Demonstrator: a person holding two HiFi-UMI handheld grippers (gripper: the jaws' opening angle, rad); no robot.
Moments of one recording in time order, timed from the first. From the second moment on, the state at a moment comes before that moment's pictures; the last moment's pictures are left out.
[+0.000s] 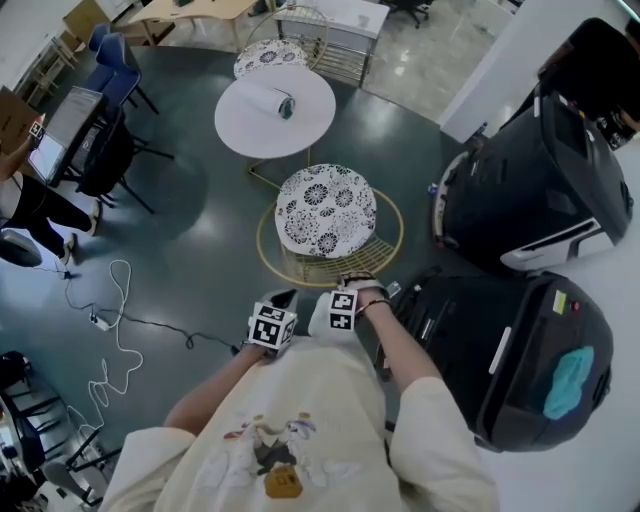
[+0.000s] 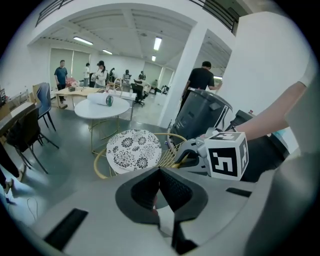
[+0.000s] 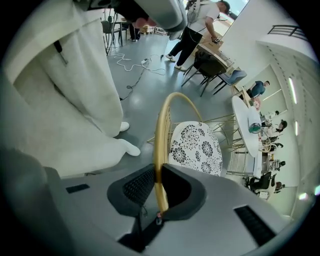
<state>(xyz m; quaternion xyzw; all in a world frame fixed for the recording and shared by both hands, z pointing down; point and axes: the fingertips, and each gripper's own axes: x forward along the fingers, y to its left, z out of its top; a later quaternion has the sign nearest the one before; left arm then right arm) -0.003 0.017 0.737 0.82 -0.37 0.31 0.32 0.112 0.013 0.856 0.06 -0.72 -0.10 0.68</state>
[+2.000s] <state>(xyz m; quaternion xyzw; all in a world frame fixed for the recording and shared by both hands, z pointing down) -0.012 0.039 0.735 0.84 -0.32 0.30 0.31 0.104 0.156 0.851 -0.07 -0.72 0.09 0.68</state>
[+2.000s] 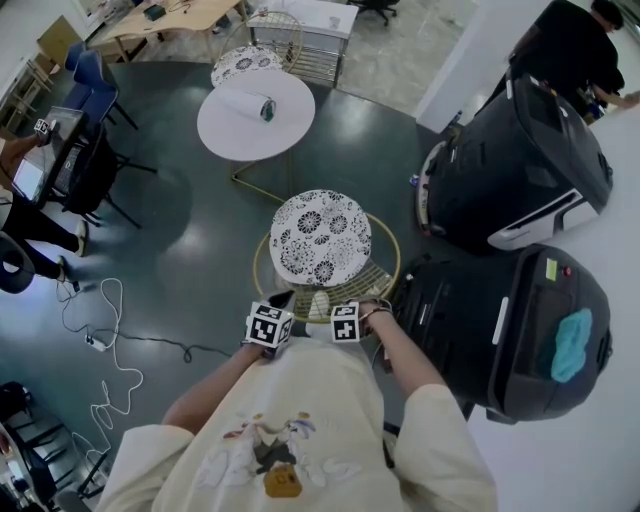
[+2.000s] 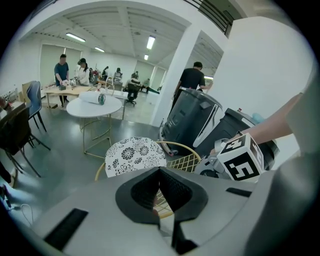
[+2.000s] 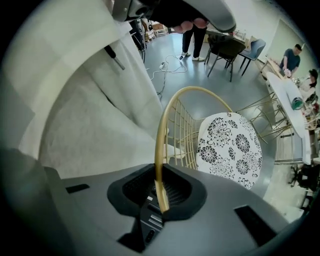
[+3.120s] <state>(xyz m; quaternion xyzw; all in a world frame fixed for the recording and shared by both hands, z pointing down) -0.007 0.026 0.737 0.83 -0.34 0.31 0.32 0.109 0.188 0.851 -0.12 -0.71 0.20 0.67</state>
